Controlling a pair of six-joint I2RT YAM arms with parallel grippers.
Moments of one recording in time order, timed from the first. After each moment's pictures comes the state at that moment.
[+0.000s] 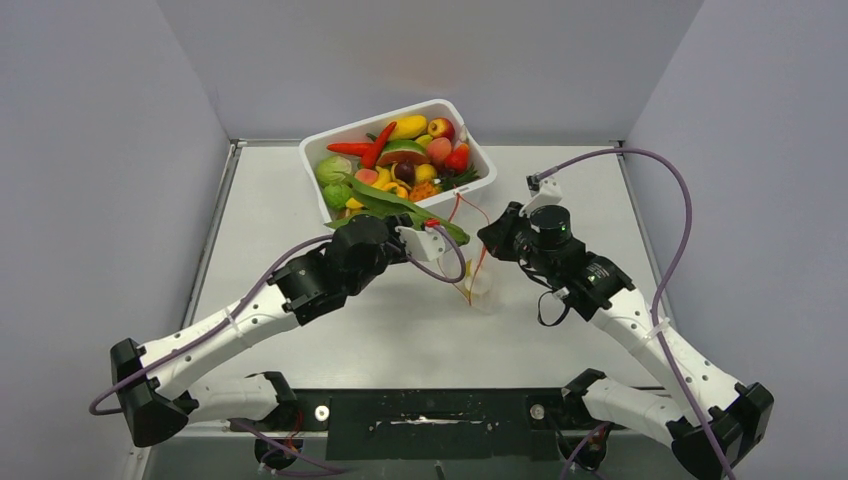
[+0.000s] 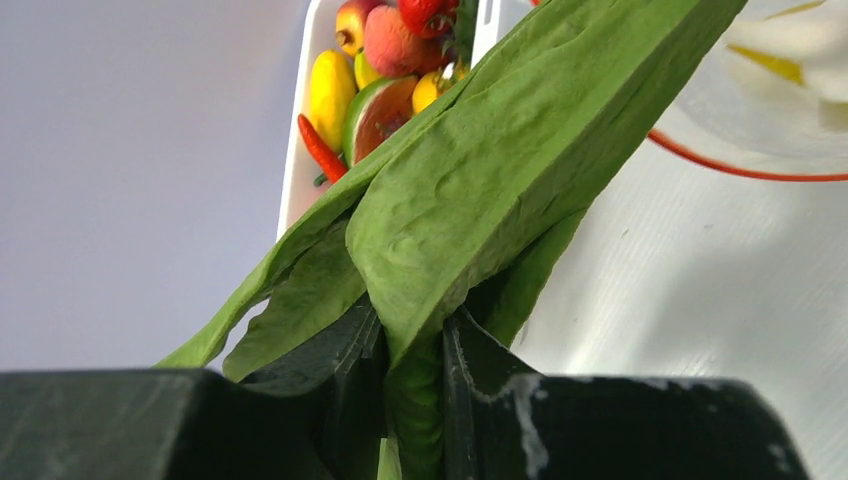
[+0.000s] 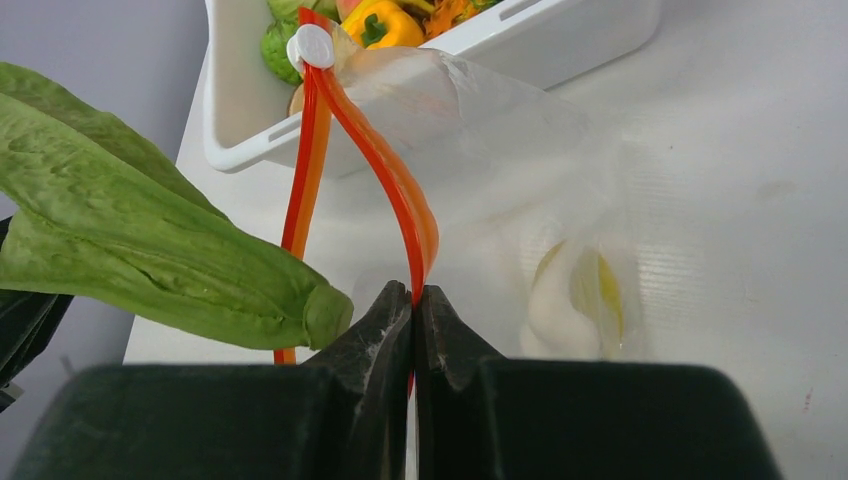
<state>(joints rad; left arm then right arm) -0.96 1.16 1.12 -0.34 -0.37 0.69 0.60 1.00 0.97 -0.38 0.10 0.62</state>
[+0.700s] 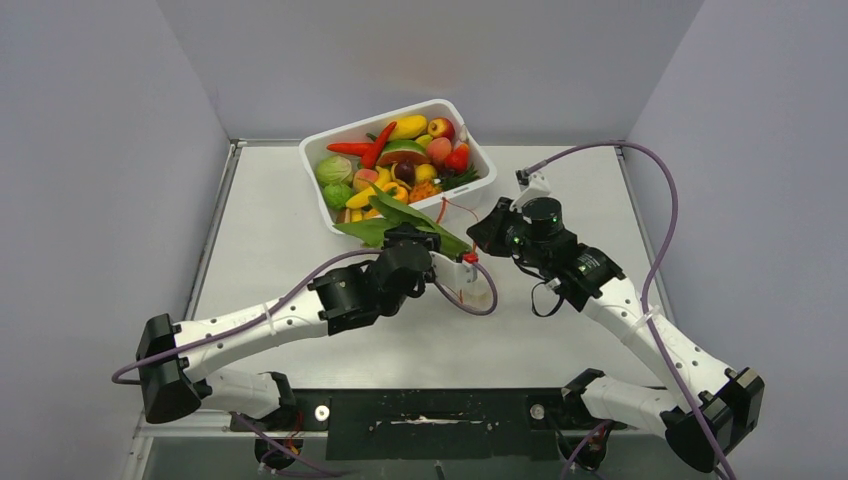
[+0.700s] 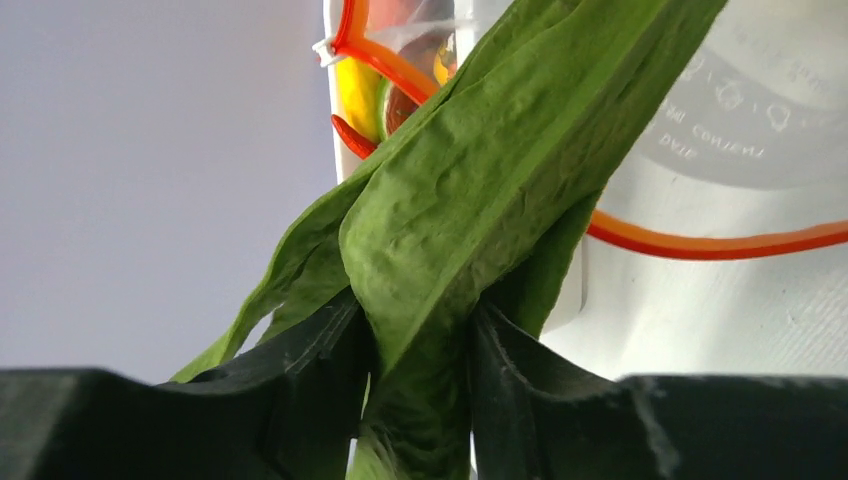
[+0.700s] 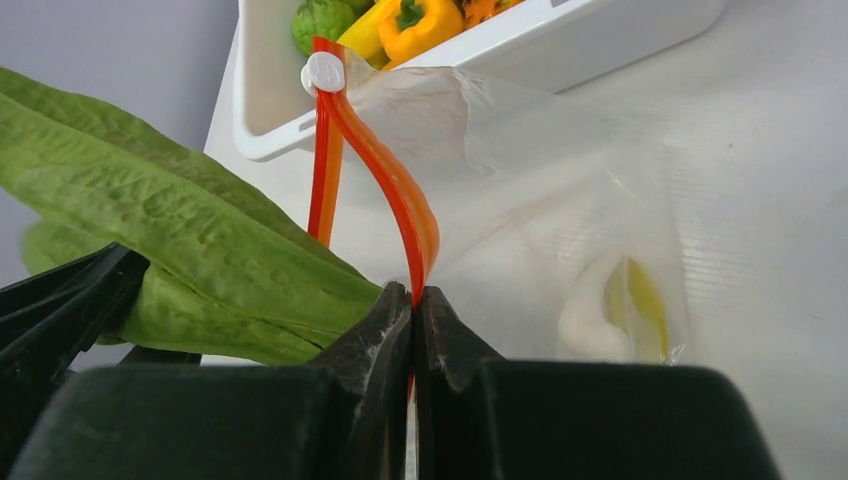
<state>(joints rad) -1.13 1.29 1.12 -0.33 -0.66 0.89 0.60 1.08 1.00 -0.36 0.03 0.65</state>
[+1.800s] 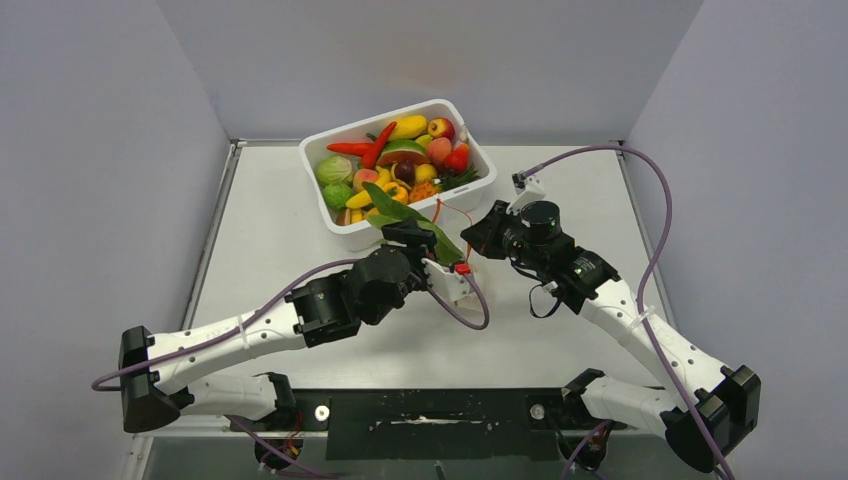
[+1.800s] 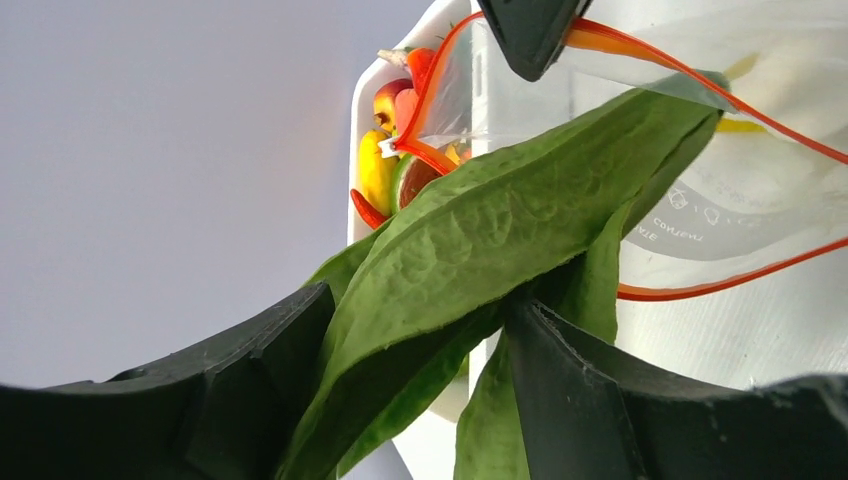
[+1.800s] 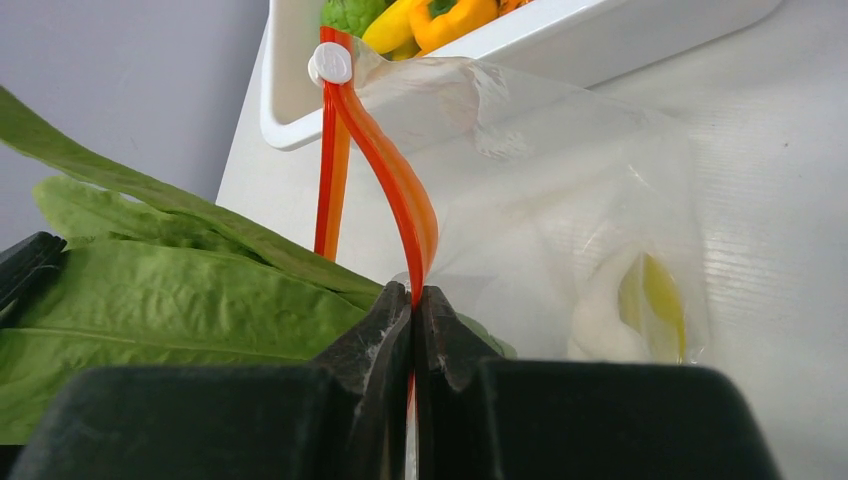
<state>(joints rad) -1.19 1.17 1.07 -0.21 -0.57 0.90 0.60 1.08 0.95 -0.28 -0.04 0.67</state>
